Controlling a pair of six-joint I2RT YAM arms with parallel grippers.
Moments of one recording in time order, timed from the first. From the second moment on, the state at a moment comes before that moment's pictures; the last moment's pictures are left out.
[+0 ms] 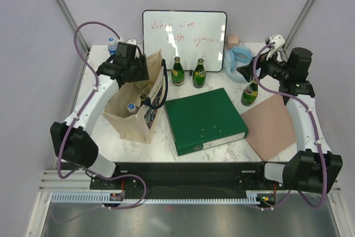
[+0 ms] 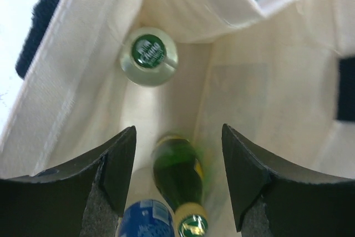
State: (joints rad) left arm -0.31 1.51 1.46 -0.72 -0.14 -0.33; right arm -0.15 1.26 1.14 -0.16 -0.81 -0.14
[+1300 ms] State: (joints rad) left arm -0.27 1.83 1.58 -0.61 -0.29 -0.31; right arm -0.07 1.25 1.13 -0.10 -0.79 -0.01
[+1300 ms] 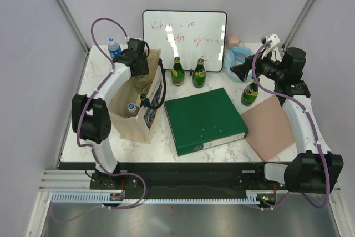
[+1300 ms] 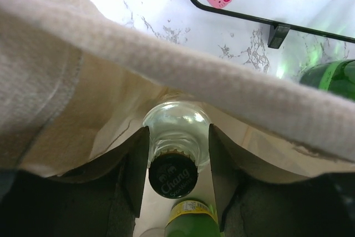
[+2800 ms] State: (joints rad) left arm -0.27 1.33 1.51 -0.73 -0.07 -0.19; right arm 0.03 1.26 1.13 -0.10 -0.82 0.01
